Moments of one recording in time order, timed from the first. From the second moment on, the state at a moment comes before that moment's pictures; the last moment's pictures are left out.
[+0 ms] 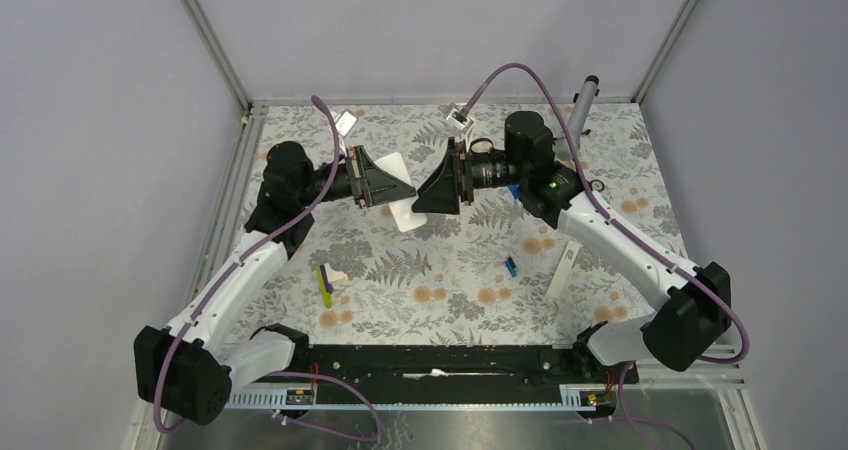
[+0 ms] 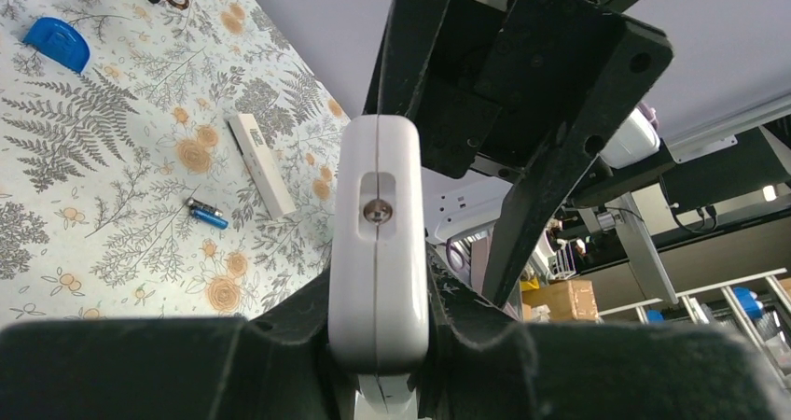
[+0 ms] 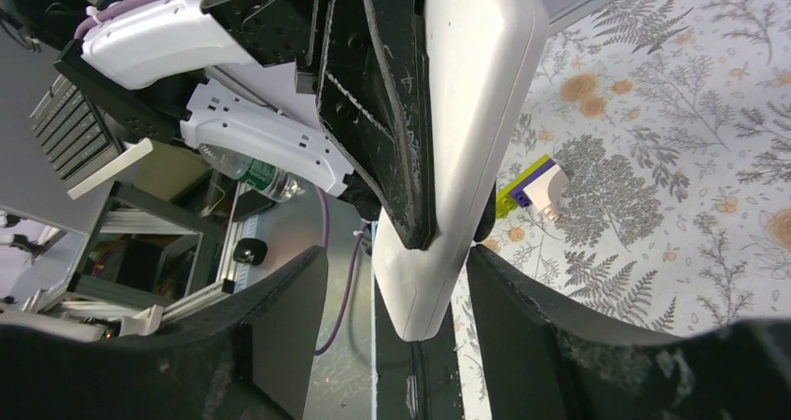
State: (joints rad) left arm -0.34 1.09 0.89 0.21 0.96 -0.93; right arm 0.63 1.38 1.23 -0.01 -0.94 0.50
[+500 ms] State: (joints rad) left arm -0.34 1.09 0.92 0.25 0.99 -0.93; right arm 0.63 1.45 1.21 0.15 -1.05 0.57
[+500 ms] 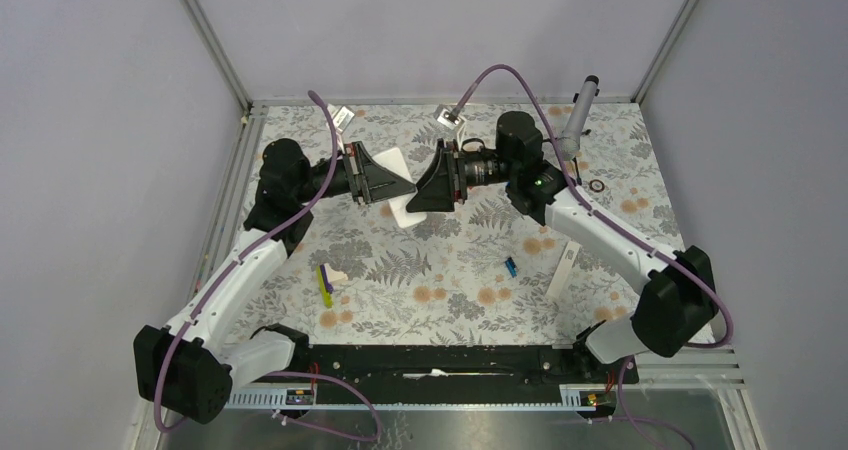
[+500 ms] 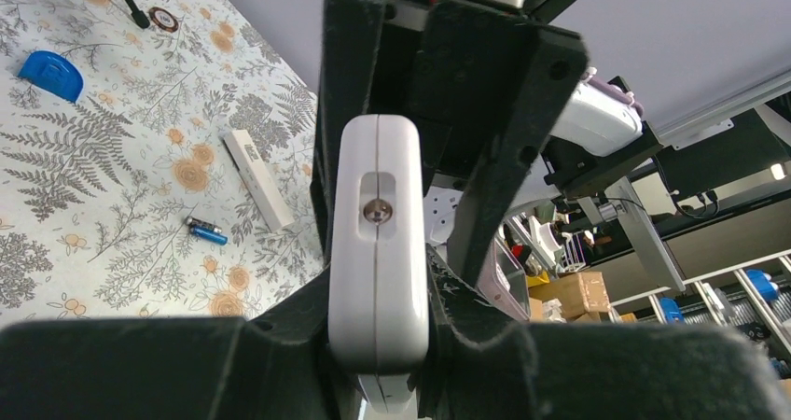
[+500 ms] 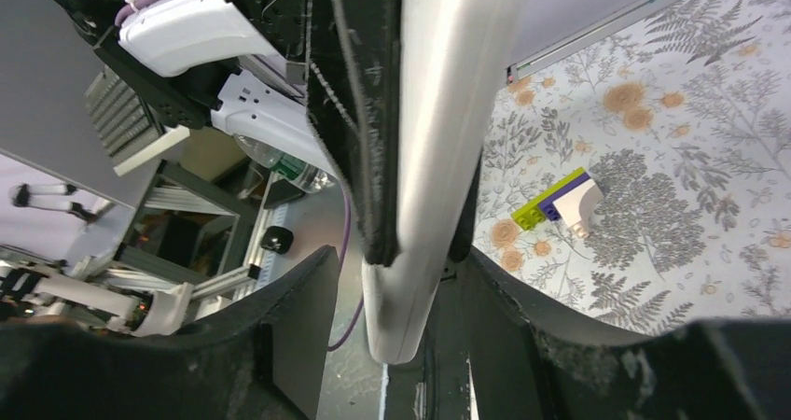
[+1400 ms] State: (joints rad) left arm -0.26 0.97 0.95 -0.13 0.56 -0.73; right arm 0.65 1.52 1.24 -0.03 -0.75 0.53
